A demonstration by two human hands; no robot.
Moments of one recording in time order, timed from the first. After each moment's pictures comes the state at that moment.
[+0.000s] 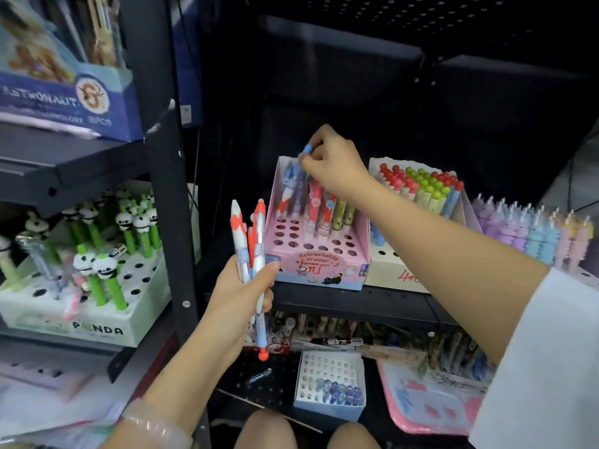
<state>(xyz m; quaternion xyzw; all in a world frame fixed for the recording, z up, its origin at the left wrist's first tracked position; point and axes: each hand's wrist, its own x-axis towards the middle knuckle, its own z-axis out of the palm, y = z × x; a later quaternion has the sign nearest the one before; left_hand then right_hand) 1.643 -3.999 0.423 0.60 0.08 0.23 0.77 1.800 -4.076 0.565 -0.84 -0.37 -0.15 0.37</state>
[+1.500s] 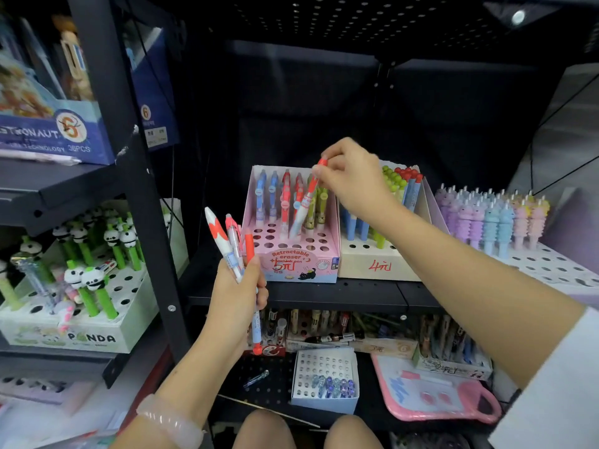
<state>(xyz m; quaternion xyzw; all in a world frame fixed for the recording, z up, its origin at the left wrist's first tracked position) 1.647 -4.033 0.433 0.61 0.15 0.28 0.72 1.768 -4.154 0.563 -0.81 -0.32 -0.18 0.45</state>
